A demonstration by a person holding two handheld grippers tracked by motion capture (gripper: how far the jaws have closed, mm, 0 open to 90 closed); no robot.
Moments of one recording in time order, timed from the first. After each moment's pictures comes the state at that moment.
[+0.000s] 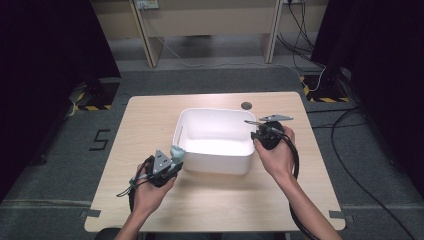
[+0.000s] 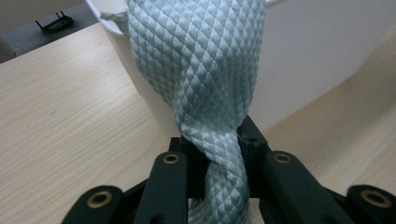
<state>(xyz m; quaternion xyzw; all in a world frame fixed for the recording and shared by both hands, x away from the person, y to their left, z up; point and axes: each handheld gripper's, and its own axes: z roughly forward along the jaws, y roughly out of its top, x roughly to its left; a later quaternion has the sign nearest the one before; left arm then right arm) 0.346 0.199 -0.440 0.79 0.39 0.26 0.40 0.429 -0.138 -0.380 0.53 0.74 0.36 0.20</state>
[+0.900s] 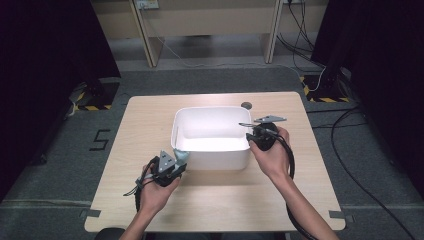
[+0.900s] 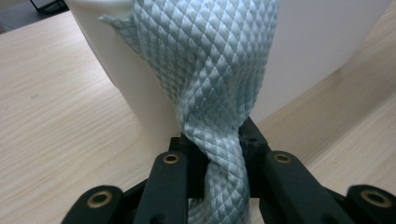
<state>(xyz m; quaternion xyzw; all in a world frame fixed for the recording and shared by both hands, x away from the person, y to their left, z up) 0.352 0.191 -0.454 0.79 0.41 0.24 0.39 0.430 -0.128 -0.387 0.51 0.75 0.36 0.20</state>
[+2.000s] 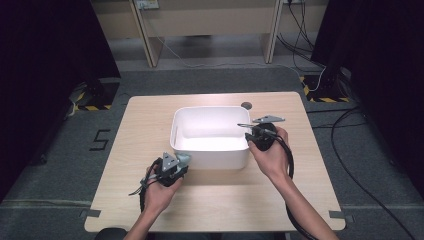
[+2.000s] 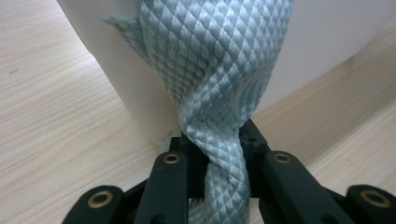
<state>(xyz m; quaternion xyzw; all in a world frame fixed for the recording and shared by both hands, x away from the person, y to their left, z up) 0.360 0.186 -0.474 0.78 0.44 0.22 0.38 0.430 -0.125 -0.388 0.50 0.76 0.36 0.21</state>
